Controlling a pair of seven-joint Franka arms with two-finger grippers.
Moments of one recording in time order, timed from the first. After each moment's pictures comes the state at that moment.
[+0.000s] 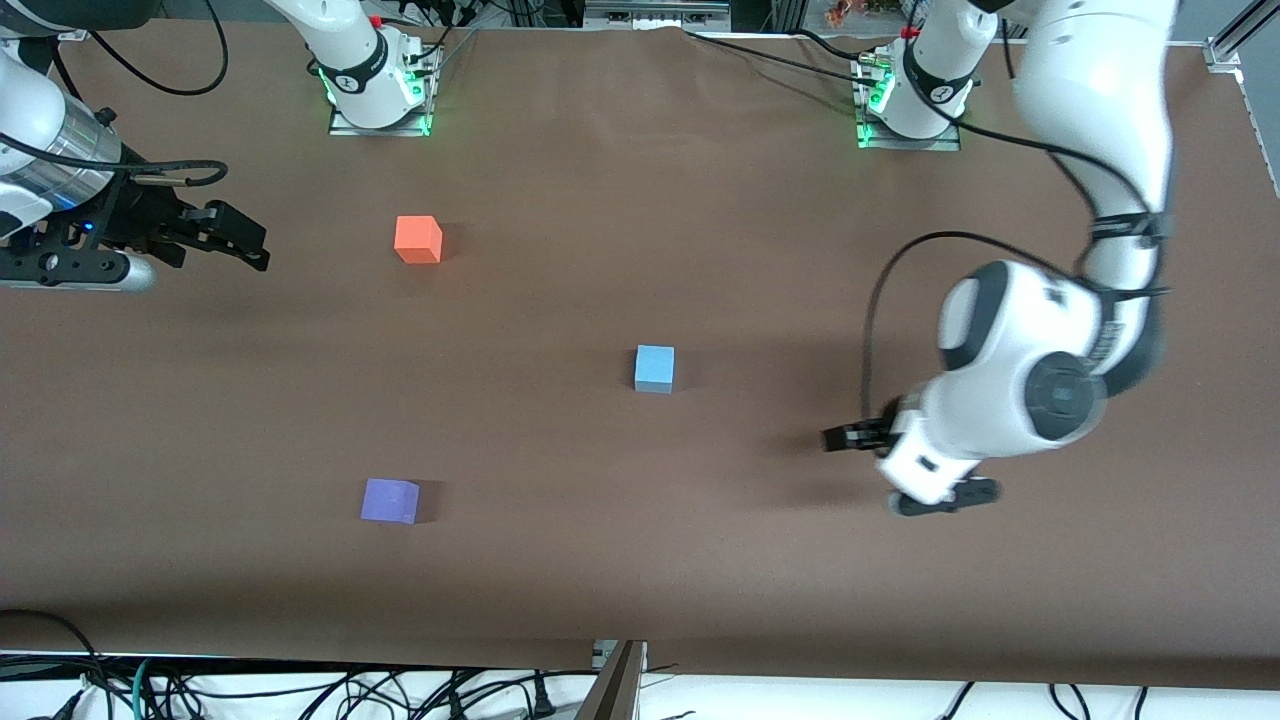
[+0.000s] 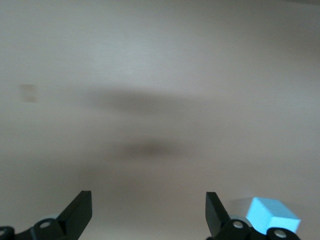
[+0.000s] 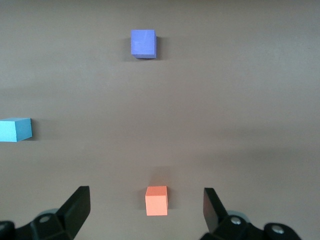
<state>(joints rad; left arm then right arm) -0.14 0.70 -0.11 -1.16 -0.09 1.76 -0.38 0.08 0.08 0.07 -1.52 0.04 1.59 0.20</state>
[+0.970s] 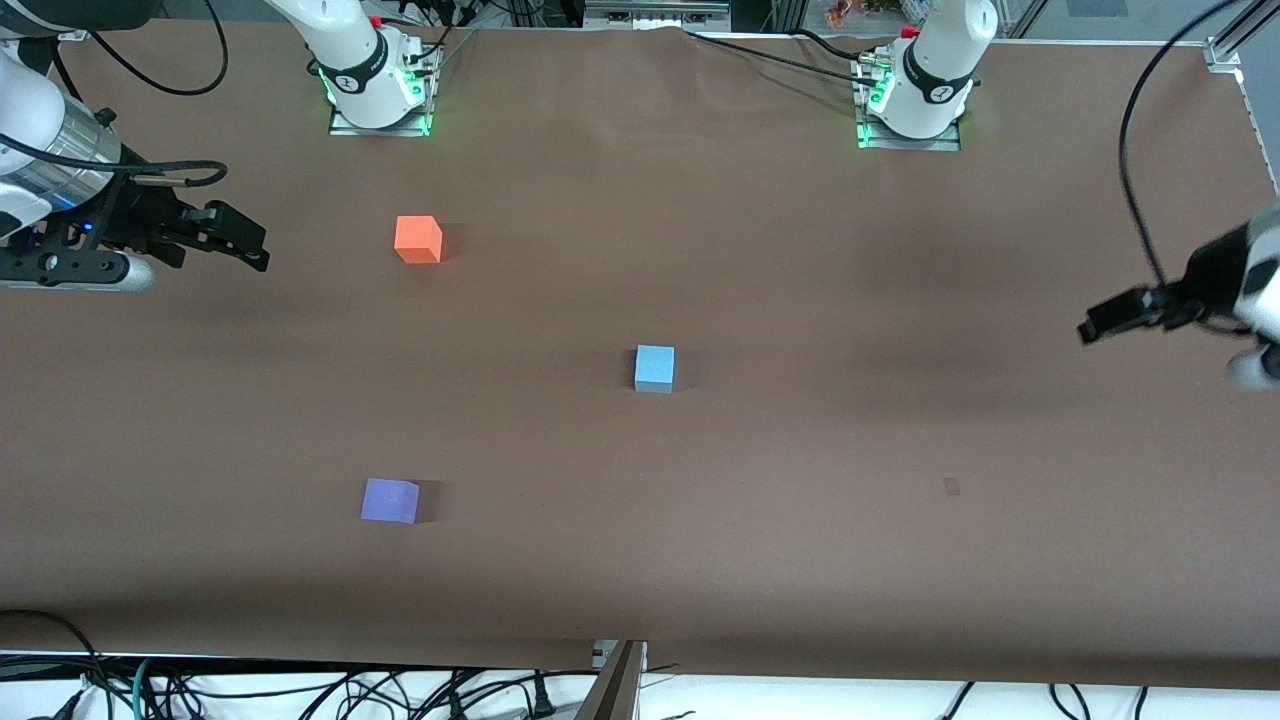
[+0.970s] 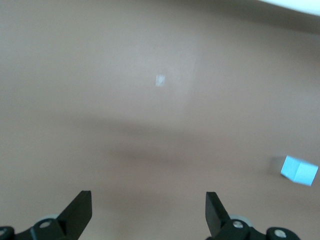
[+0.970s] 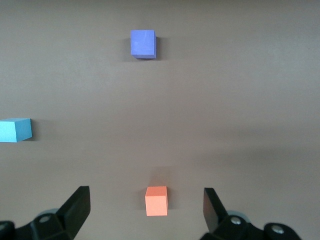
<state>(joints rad) 0.09 0.20 -0.10 -1.33 -0.04 1.47 -0.23 0.08 0.08 0.07 -1.52 0.04 1.59 0.20</state>
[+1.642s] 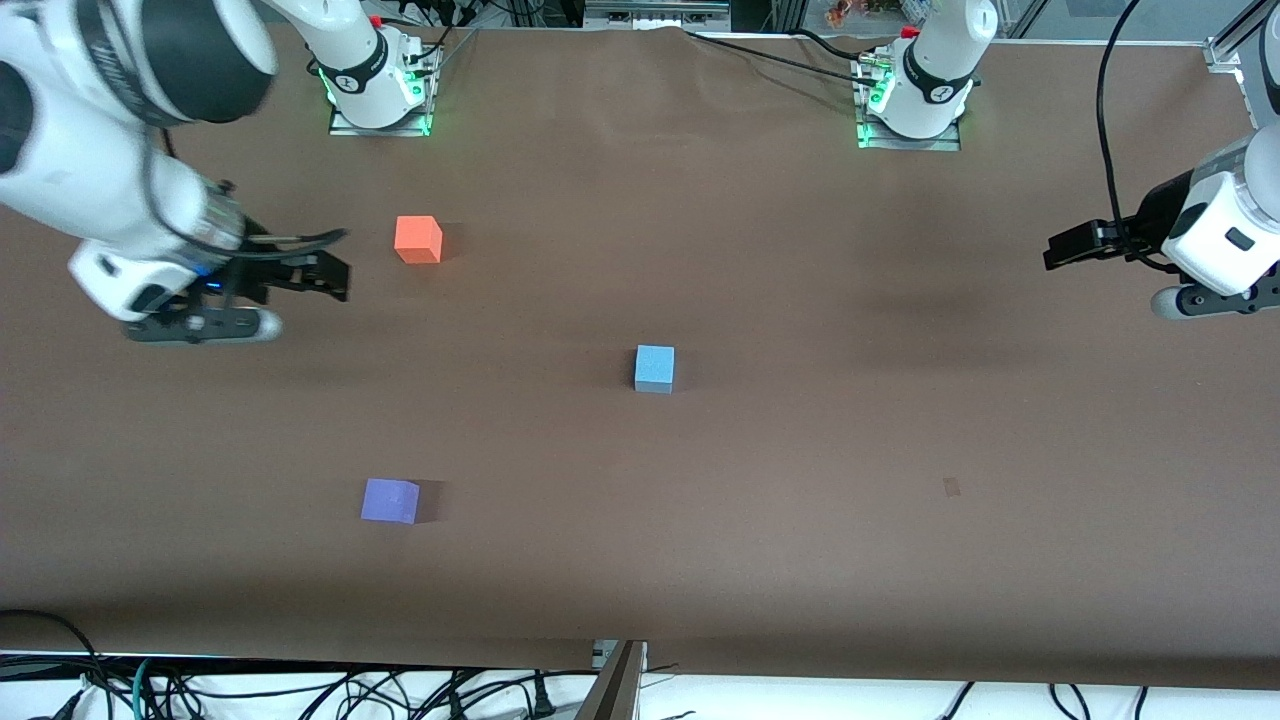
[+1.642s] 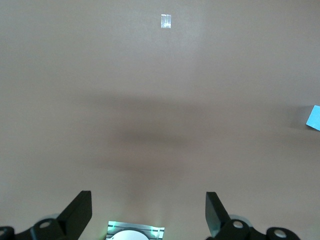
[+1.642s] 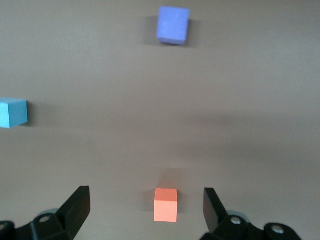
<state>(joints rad) 0.10 0.10 -0.11 -1.55 -0.04 1.45 -0.17 0.21 0.22 0.07 -1.52 0.02 1.64 0.20</state>
